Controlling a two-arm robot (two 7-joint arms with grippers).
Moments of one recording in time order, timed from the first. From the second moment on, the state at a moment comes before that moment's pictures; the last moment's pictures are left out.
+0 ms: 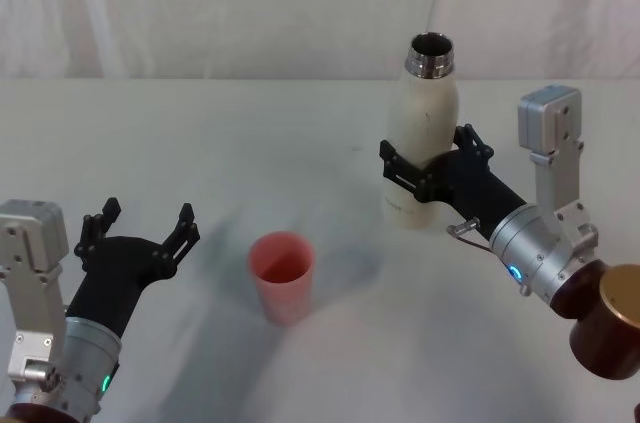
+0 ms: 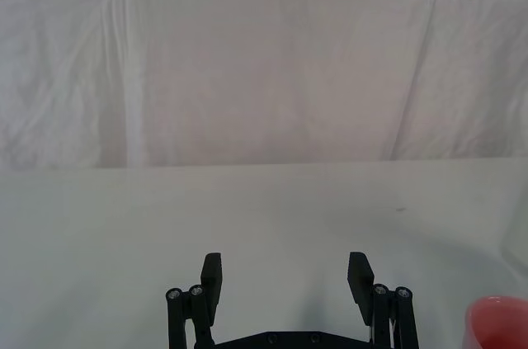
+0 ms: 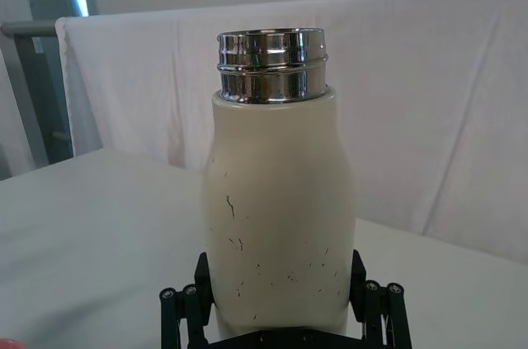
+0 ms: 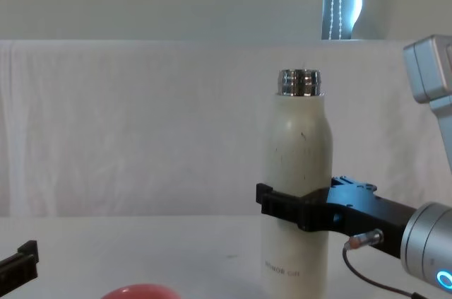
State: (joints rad) left arm 0.27 0.24 0.04 -1.85 -0.25 -0.02 -0.02; right arm 0.23 0.16 -0.35 -1.48 0.23 0.01 0.28
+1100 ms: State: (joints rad) left arm 0.27 0.24 0.04 -1.85 -0.25 -0.02 -0.02; right arm 0.23 0.17 -0.35 -1.50 0.23 0.01 0.28
